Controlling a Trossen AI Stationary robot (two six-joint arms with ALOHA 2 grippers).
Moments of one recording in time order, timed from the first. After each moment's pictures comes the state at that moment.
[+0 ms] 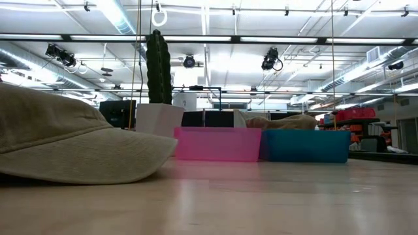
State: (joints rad) left arm -0.22 1.02 1.29 0.03 -0.69 -0.11; right arm -0.27 1.13 0.99 1.46 -0.13 0.88
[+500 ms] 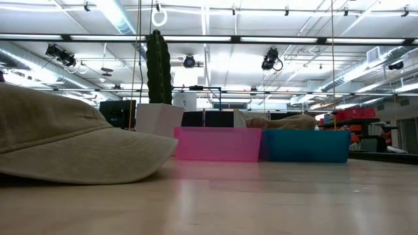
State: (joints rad) left arm -0.09 1.28 1.29 0.81 -0.46 0.22; right arm -0.20 1.17 0.99 1.25 -0.22 0.82
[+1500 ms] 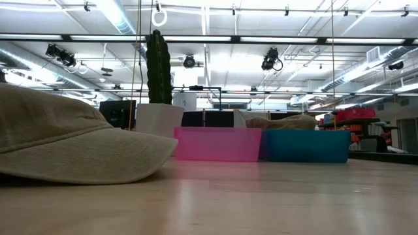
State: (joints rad) left arm 0.00 1.37 1.29 0.83 -0.31 -0.36; right arm -0.17 1.17 0.99 1.00 -0.22 0.62
